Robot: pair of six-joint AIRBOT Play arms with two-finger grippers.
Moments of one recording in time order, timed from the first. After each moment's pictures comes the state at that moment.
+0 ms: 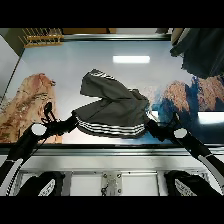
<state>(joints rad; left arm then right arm) -0.06 -0.93 0.45 0.90 -0.68 -1.65 0.09 -1.07 0.33 -0.68 0.43 1.67</state>
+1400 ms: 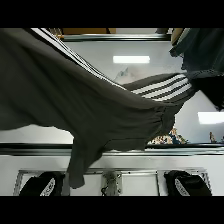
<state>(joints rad) -0.01 -0.82 1.57 0.90 -0.80 -1.58 0.08 -0.65 1.42 -1.07 1.28 2.07</state>
